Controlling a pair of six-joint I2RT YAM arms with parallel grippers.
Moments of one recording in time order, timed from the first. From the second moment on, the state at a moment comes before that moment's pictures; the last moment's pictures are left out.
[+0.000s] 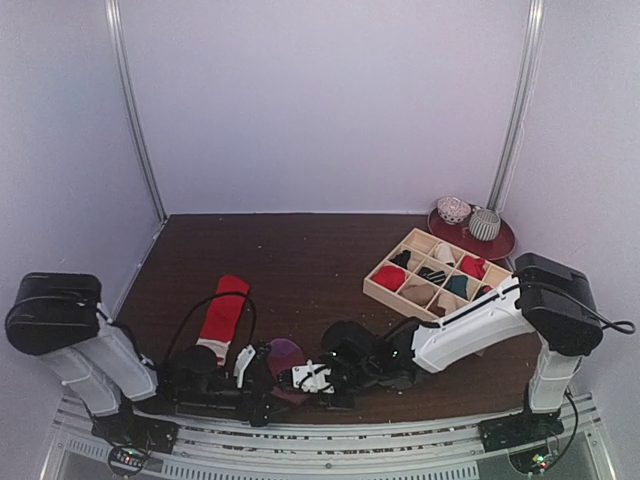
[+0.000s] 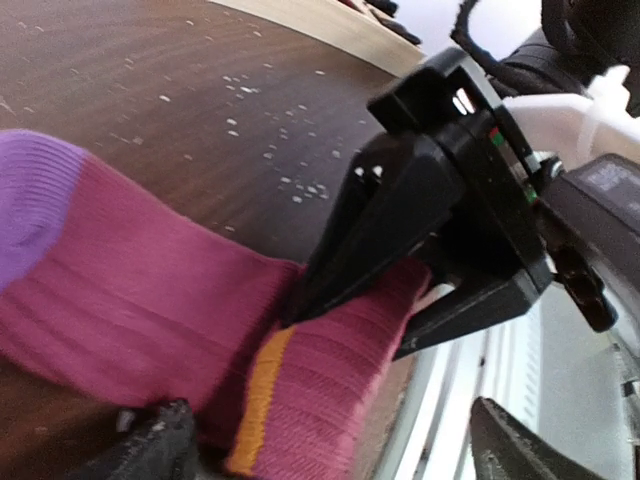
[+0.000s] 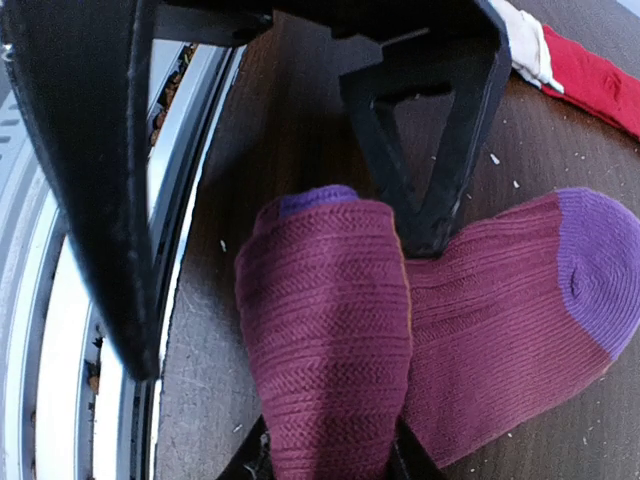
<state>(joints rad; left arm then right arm) -1.17 1.61 0.12 1.07 0.18 -0.58 1.24 1.87 0.94 0.12 -0.20 -0.41</state>
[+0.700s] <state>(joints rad) -1.41 1.35 0.14 0.65 -0.29 -0.05 1.07 2.04 1.16 -0.11 -0.65 0.00</state>
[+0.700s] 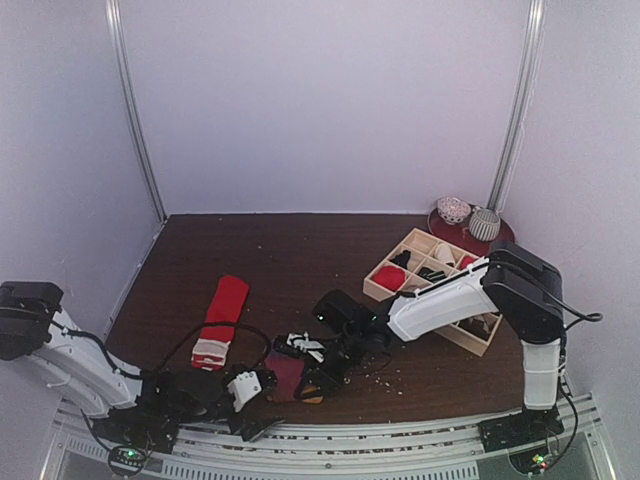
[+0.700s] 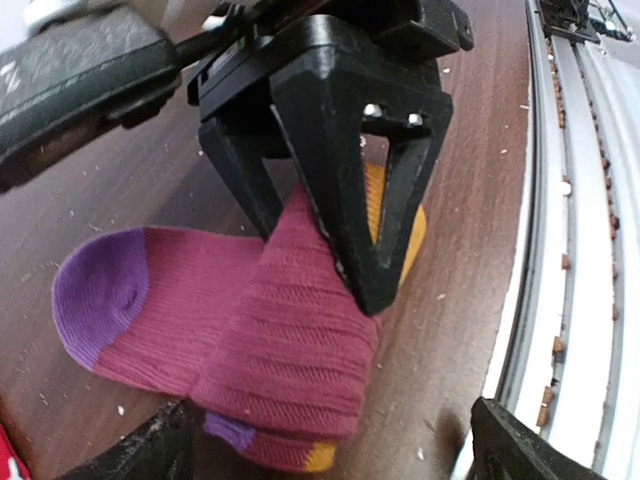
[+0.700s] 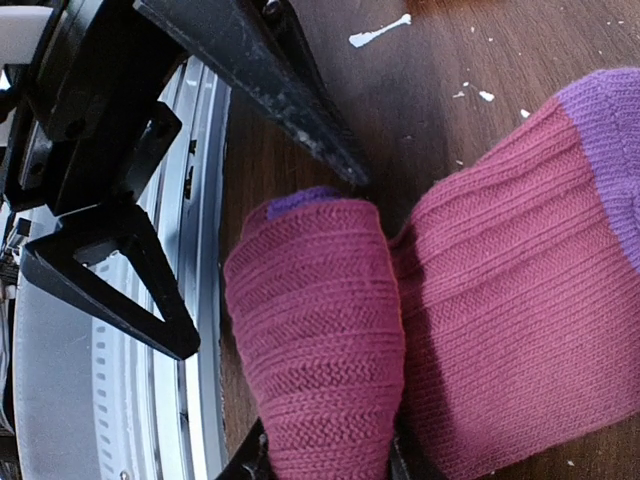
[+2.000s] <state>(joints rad) -1.41 1.58 0.19 0.85 -0.34 0.03 1.06 2.06 1.19 -0.18 -0.72 -0.02</state>
